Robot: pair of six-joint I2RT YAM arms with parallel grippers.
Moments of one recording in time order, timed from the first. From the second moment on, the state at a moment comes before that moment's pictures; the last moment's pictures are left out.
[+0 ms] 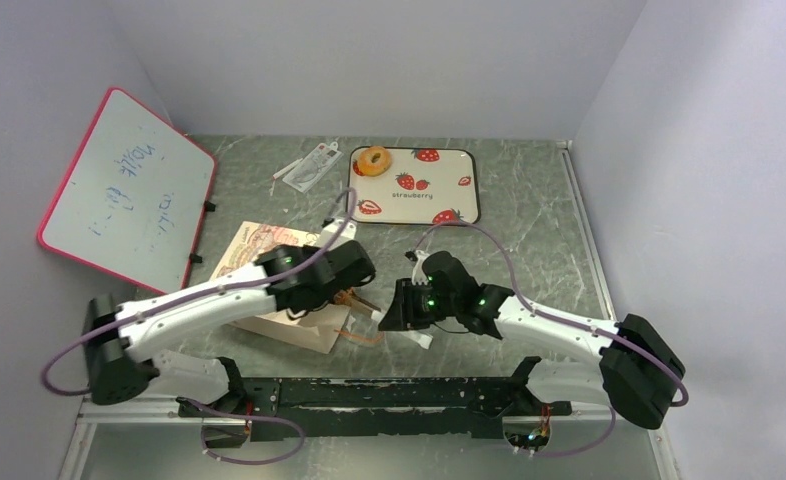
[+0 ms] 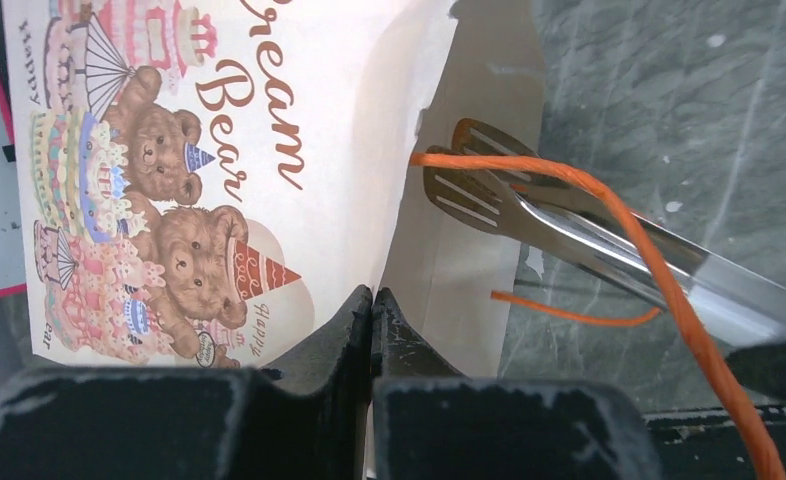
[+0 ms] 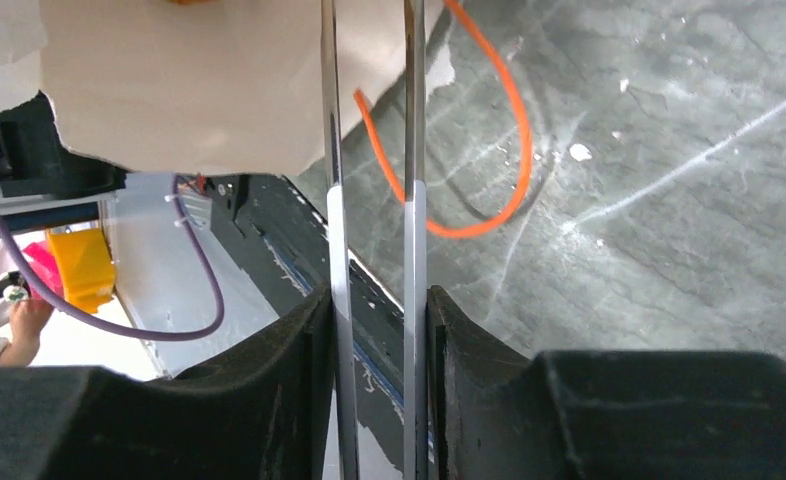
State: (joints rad) left arm -1.10 1.37 1.19 -1.08 -0.68 -0.70; right arm 0.86 1.17 0.54 -0.07 -0.35 0.76
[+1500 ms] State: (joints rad) left arm -1.10 1.21 1.08 -0.91 -0.57 -0.56; right arm 0.90 1.37 0.71 0.06 -0.43 0.74
